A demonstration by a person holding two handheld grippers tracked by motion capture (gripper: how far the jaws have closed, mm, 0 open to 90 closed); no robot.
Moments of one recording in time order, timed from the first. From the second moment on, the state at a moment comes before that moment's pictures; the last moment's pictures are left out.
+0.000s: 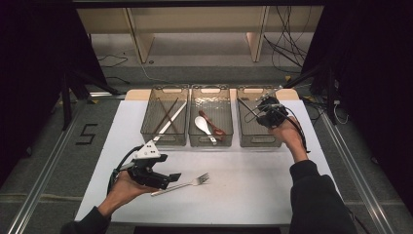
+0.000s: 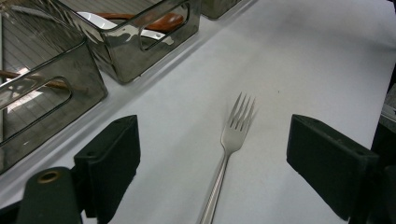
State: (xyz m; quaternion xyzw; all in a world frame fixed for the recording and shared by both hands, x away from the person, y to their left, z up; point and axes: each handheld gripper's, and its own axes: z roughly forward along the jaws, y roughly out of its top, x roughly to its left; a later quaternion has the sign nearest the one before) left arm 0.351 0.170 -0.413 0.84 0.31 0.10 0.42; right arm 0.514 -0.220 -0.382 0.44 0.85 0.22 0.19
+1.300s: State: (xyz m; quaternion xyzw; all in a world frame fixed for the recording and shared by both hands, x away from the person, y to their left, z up) left arm 0.352 0.169 -0.415 0.85 0.30 0.09 0.41; right arm 0.539 -0.217 -0.381 0.49 0.82 0.23 0.20
